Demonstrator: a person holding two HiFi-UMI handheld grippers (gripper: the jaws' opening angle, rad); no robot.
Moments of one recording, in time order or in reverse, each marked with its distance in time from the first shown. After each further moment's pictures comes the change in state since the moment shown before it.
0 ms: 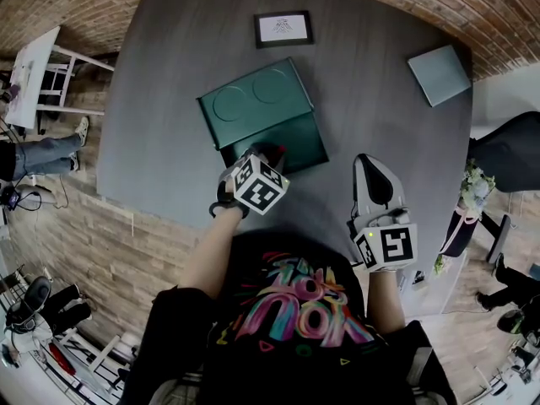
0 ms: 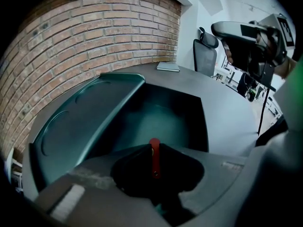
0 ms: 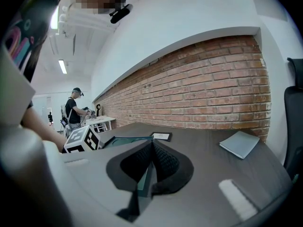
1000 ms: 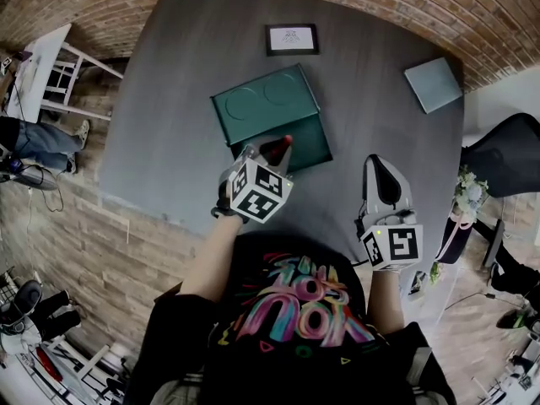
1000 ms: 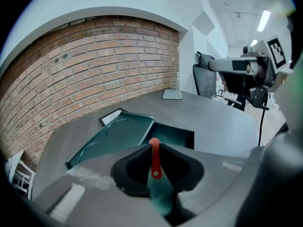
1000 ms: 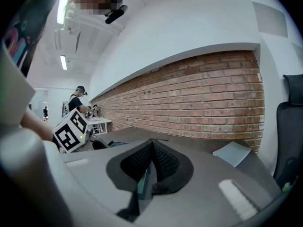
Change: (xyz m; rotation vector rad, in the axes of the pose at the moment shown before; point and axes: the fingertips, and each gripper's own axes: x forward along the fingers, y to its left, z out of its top) left arm -0.079 0.011 0.052 0.014 -0.276 0.122; right arm -0.023 0.009 0.026 -0.056 -0.061 -0.061
